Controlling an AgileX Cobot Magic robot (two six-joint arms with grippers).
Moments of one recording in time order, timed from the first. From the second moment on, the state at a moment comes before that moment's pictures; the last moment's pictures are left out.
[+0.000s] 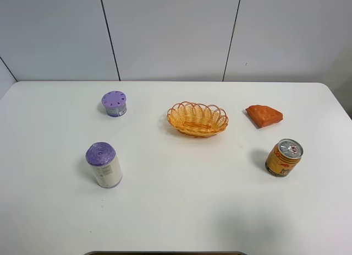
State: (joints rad) left arm -0.01 -0.01 -0.51 0.05 1.06 -0.07; right arm -0.02 0.00 -0.50 0.01 1.07 -0.03
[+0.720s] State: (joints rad) left arm -0.01 -0.01 -0.51 0.05 1.06 -0.07; right arm -0.02 0.39 -0.73 0.00 1.06 -0.07
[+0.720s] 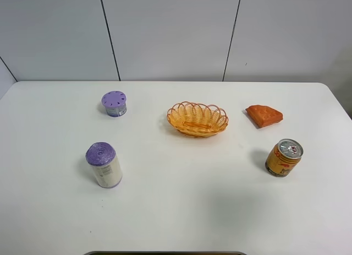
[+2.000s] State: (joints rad) left arm -0.01 -0.01 -0.51 0.05 1.06 -0.07; right arm -0.02 1.40 -1.21 -0.05 0.95 -0.44
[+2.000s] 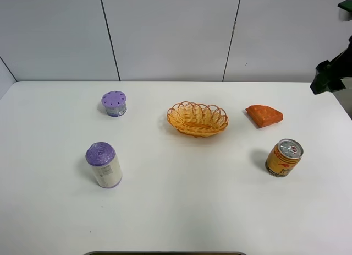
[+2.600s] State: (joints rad) left arm -0.01 -0.01 -0.51 0.05 1.06 -0.07; right arm -0.05 1.82 -1.37 0.01 0.84 -0.53
